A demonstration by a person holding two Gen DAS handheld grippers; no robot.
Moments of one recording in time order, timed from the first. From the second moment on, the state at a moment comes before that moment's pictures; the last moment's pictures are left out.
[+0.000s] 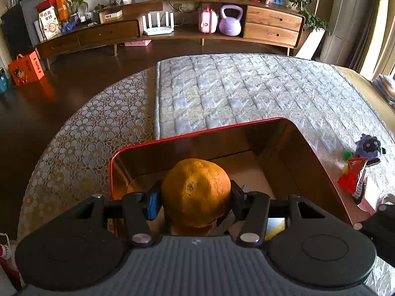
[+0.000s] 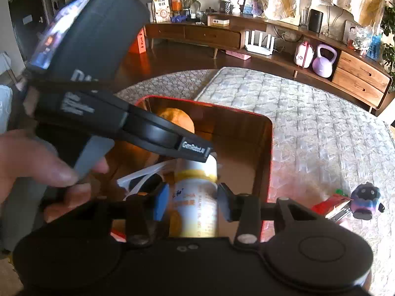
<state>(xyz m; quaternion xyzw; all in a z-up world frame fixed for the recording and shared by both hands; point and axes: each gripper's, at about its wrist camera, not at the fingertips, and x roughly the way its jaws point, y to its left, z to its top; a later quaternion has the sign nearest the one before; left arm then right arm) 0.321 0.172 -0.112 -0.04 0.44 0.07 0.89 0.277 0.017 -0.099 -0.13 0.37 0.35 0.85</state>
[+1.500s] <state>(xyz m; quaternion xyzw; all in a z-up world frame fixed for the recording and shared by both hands) 0.232 0.066 -0.040 -0.02 0.37 0.00 0.93 0.227 -0.167 -0.049 -0.03 0.33 0.30 0.89</state>
